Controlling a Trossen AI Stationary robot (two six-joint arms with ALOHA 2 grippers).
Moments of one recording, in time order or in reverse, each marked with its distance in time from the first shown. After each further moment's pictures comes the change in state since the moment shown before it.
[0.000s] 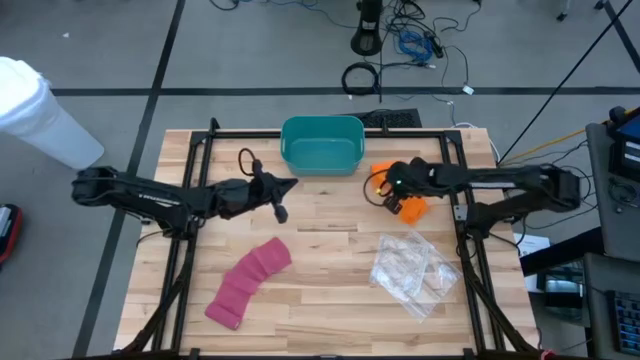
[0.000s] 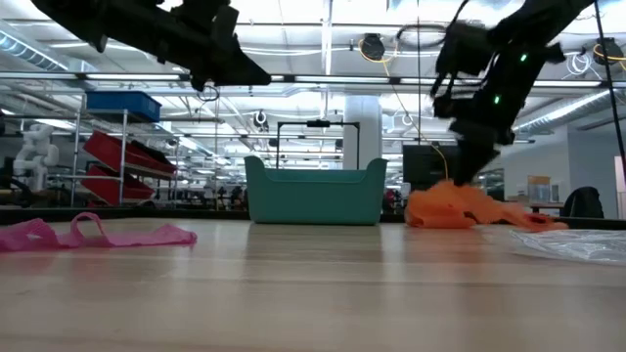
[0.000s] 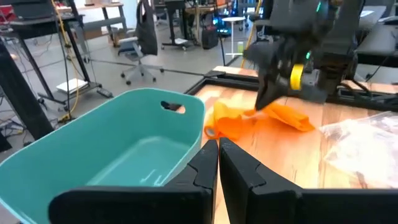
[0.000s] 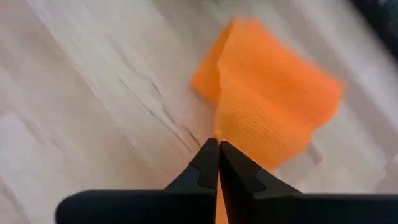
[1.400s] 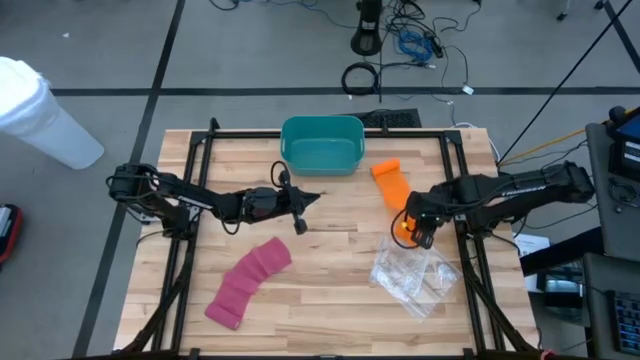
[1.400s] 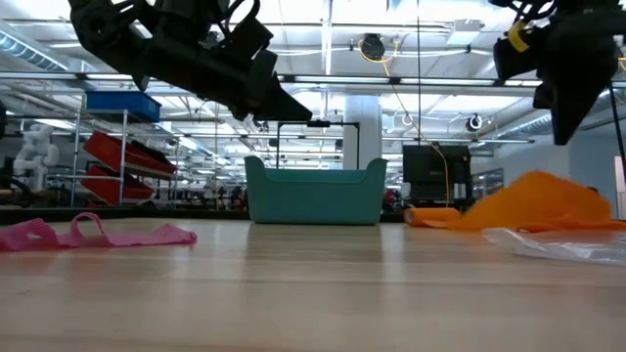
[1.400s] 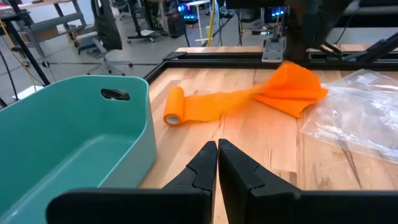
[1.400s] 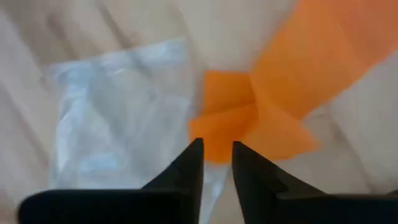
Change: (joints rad) left arm 0.000 0.355 0.070 0.237 0.135 0.081; right arm 0.400 -0.171 0.153 -0.560 -0.286 0.361
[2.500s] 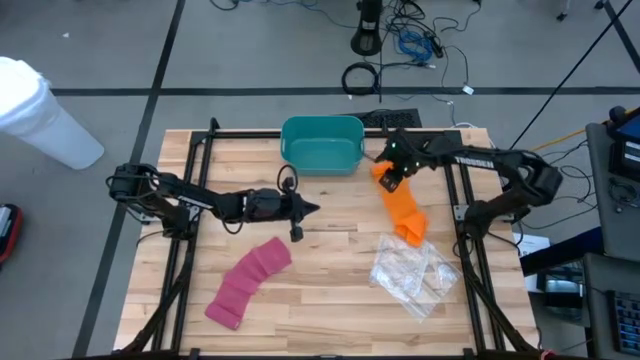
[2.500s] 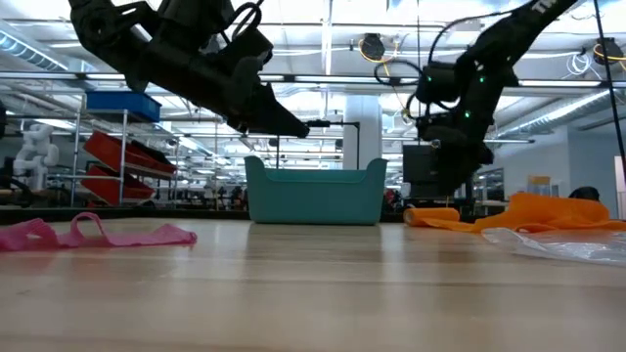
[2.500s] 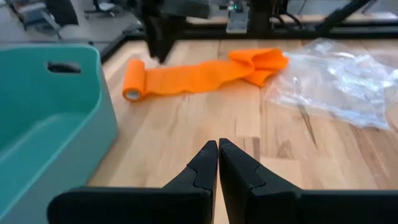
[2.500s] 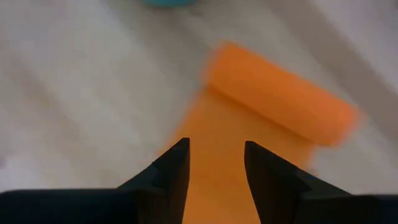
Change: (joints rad) left arm 0.000 -0.001 0.000 -0.123 0.158 -0.035; right arm -0.759 0.391 -0.001 0.547 -0.050 -0.529
